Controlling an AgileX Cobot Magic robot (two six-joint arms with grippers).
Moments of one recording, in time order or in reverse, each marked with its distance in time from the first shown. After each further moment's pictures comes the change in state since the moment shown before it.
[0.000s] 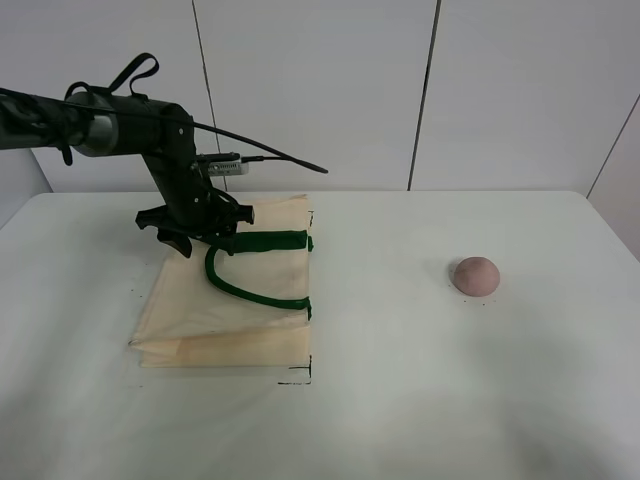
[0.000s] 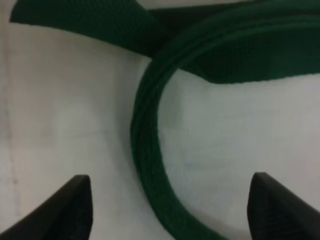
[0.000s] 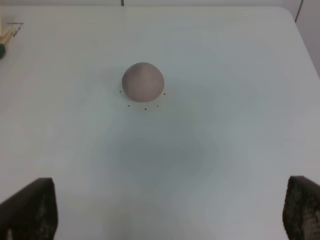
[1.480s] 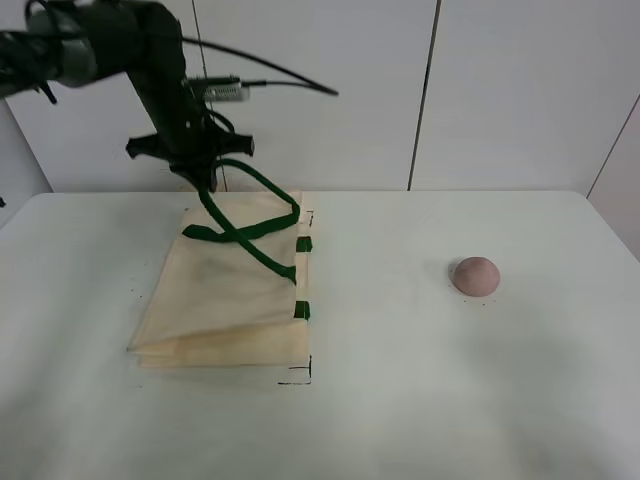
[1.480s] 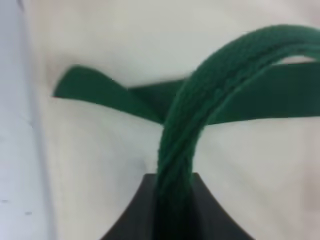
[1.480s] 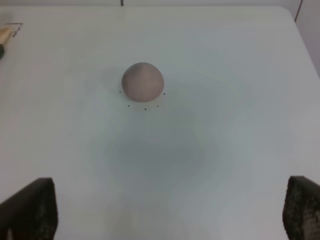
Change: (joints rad) left arm -0.004 -0.048 -0.364 0.007 0.283 0.097; right arm 0.000 0.000 0.000 -0.002 0.000 0.003
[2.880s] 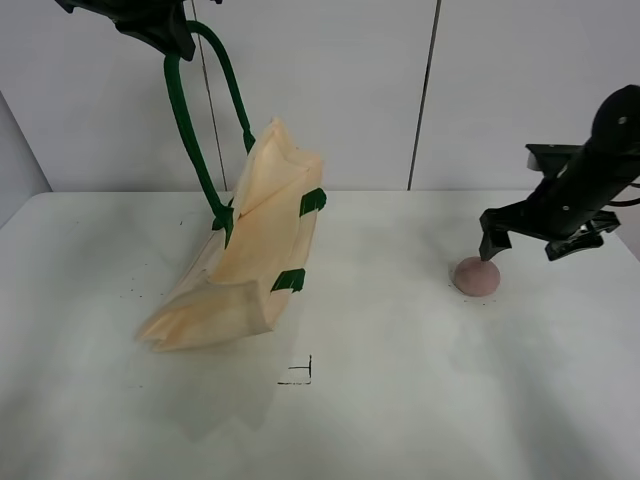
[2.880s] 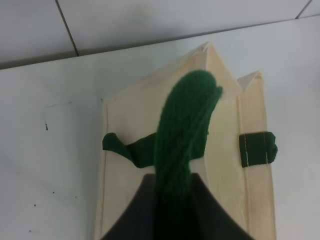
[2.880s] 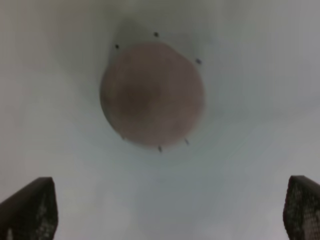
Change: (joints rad) left arm -0.034 -0.250 -0.184 -0.038 0.093 0.126; right arm 0.028 1.846 -0.733 0.076 -0.311 -0.052
